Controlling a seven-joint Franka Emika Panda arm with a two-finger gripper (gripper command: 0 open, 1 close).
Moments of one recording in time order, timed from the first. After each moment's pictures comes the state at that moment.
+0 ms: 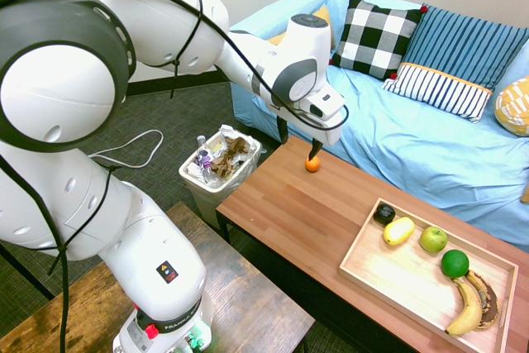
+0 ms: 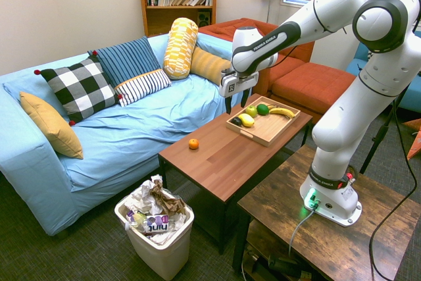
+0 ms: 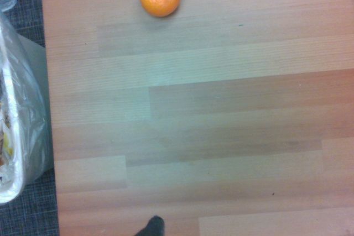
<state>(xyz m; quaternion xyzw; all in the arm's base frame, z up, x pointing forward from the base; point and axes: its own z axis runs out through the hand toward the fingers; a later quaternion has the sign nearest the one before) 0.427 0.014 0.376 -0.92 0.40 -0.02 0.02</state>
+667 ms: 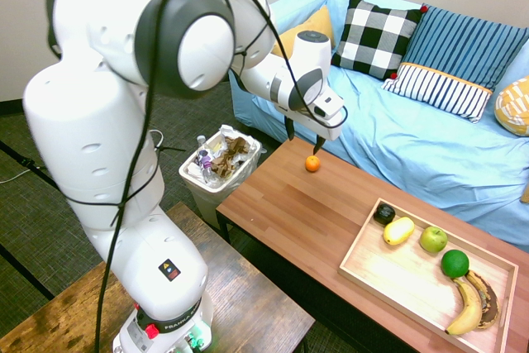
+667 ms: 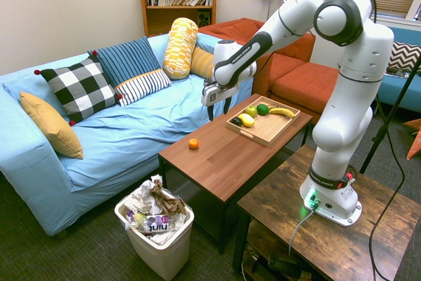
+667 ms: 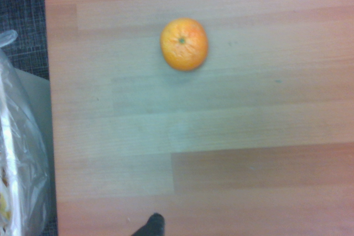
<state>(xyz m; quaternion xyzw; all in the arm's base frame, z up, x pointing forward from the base) 0.516 0.060 0.299 -0.92 0.39 -0.04 0.02</state>
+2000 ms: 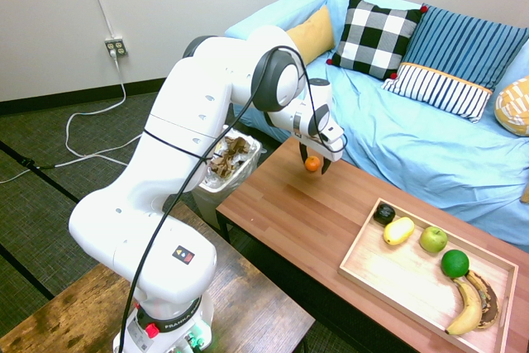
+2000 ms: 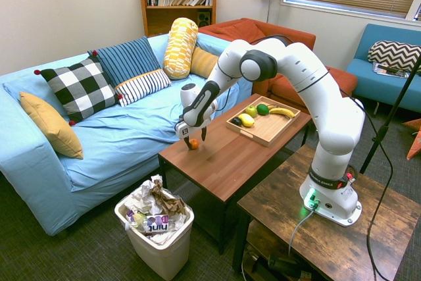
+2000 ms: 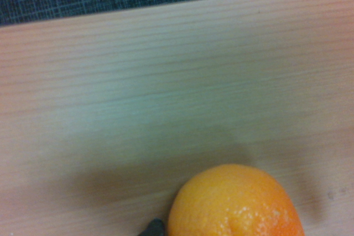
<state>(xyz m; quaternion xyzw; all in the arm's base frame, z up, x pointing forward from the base) 0.646 0.093 0.104 -0.90 0.43 -0.03 -0.04</state>
